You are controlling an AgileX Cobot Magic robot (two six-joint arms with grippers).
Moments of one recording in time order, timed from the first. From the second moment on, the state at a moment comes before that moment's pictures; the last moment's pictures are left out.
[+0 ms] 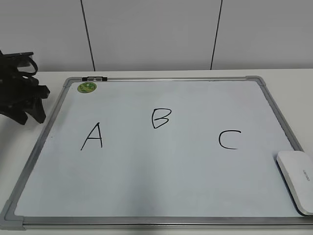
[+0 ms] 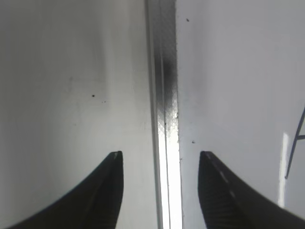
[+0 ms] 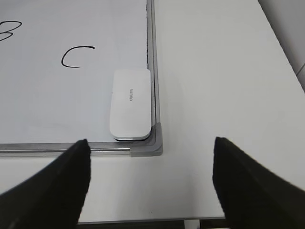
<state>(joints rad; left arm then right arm) -0.02 2.03 -1.45 -0.19 0.91 0.09 -0.05 -0.02 -0.50 0.00 1.15 -0.07</state>
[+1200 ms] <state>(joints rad) -0.02 2.17 -1.49 -0.21 0.90 0.11 -0.05 -0.02 -0.50 0.00 1.15 -0.07</state>
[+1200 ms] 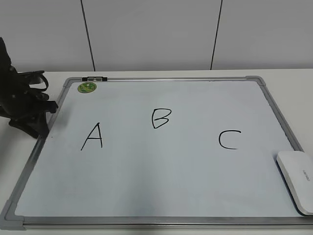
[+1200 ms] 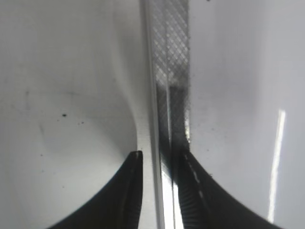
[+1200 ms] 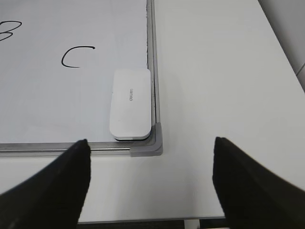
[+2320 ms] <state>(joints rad) -0.02 2.17 -1.50 -0.23 0.91 0.11 -0.05 0.02 -0.52 0.11 1.14 -0.07</state>
